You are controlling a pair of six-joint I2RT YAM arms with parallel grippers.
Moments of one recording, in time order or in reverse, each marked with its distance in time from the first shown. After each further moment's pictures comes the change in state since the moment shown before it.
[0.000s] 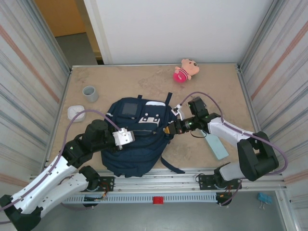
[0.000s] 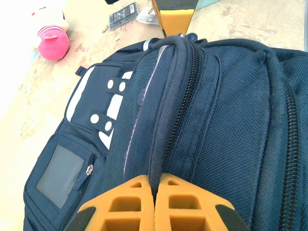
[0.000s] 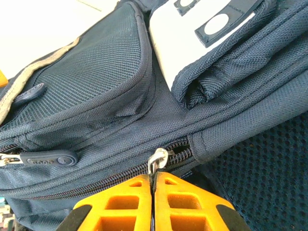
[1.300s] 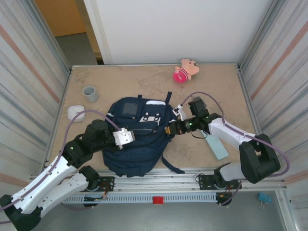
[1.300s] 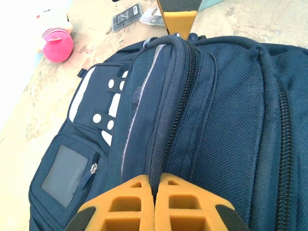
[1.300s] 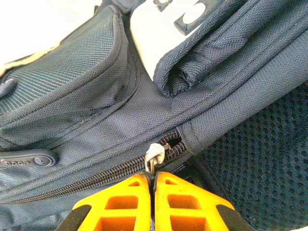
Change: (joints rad) left arm 0.000 0.001 -0.002 0.014 -0.020 0.008; right arm -0.008 -0.025 0.020 -0.074 0.097 -0.013
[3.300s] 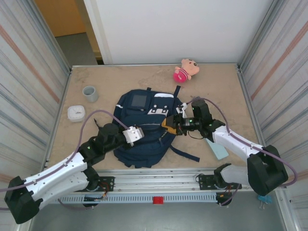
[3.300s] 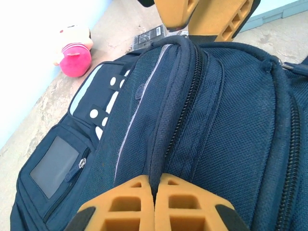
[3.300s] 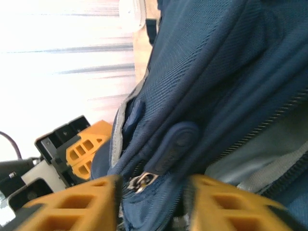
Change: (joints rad) left arm -0.106 0.136 -0.203 0.488 -0.111 -0.147; right arm 0.064 -0.145 -0.120 0.355 -0.023 0.811
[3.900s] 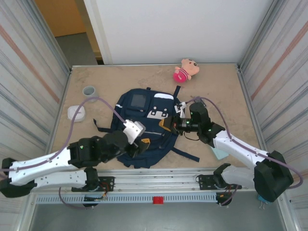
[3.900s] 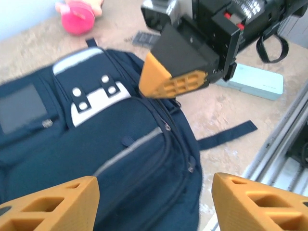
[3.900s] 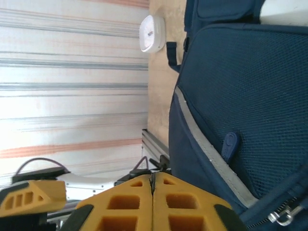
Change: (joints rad) left arm -0.502 0.115 0.458 -0.546 -0.510 -0.838; right arm 0.106 -0.100 -0.014 0.066 0.193 0.069
